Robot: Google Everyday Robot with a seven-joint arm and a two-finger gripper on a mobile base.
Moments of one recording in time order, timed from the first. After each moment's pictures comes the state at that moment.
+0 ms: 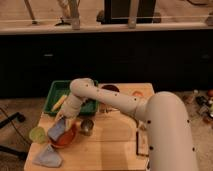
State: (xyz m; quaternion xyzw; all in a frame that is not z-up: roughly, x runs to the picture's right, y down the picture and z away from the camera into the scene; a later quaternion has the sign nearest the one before) arm -0.236 0.184 0.773 -0.30 -0.48 -0.32 0.76
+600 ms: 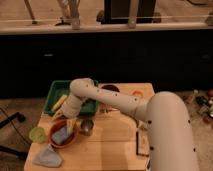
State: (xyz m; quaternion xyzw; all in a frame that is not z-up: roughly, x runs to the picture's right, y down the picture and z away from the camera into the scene) arm -0.235 0.183 0.771 -0.30 -0.47 -0.32 0.76
